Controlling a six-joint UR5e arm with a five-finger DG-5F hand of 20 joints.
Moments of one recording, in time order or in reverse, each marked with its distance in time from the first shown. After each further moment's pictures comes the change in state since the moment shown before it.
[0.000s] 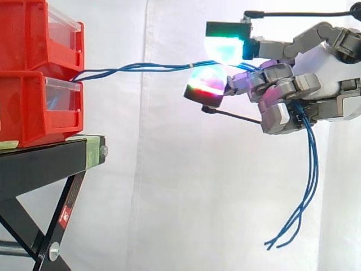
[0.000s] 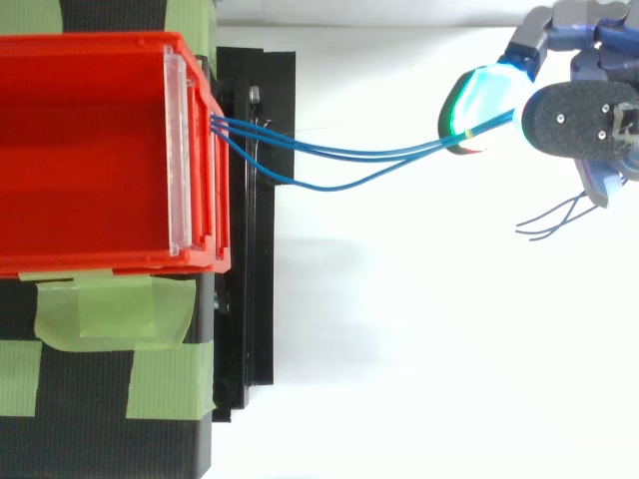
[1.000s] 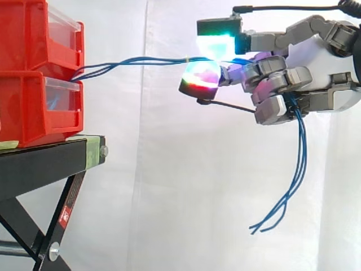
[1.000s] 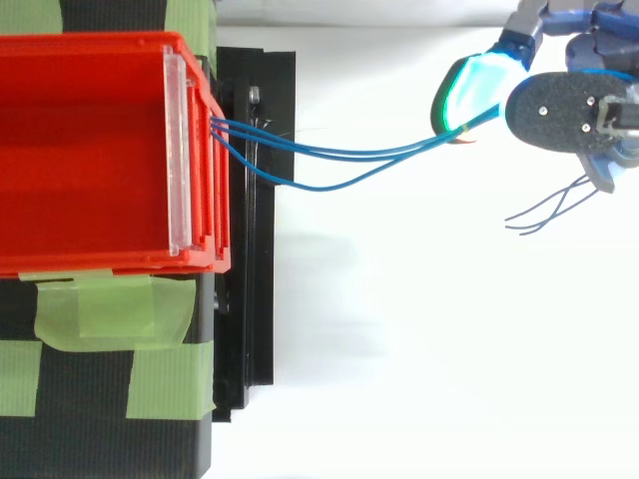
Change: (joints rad) arm -0.010 0.000 0.001 0.085 0.006 -0.125
